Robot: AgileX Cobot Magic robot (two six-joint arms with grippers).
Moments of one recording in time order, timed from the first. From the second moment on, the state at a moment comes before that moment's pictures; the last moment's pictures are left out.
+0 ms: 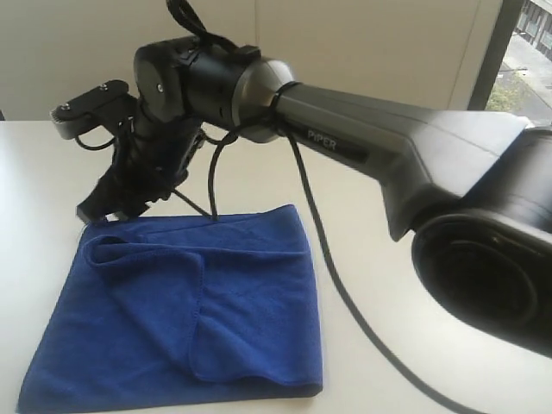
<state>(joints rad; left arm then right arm) -0.26 0.11 -0.34 -0.57 0.65 0.54 0.69 2.28 -2.13 0.10 0.95 -0.20</state>
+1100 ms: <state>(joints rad) -0.26 0.11 -0.34 -0.55 0.65 0.55 0.45 2.11 -1.43 -0.07 0.88 -0.16</state>
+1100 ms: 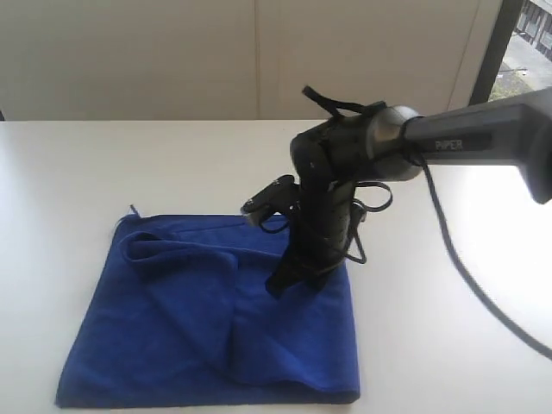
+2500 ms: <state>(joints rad) -0.32 1.51 -1.11 -0.63 1.04 1.07 0.26 1.79 -1.11 -0.22 0.79 -0.18</state>
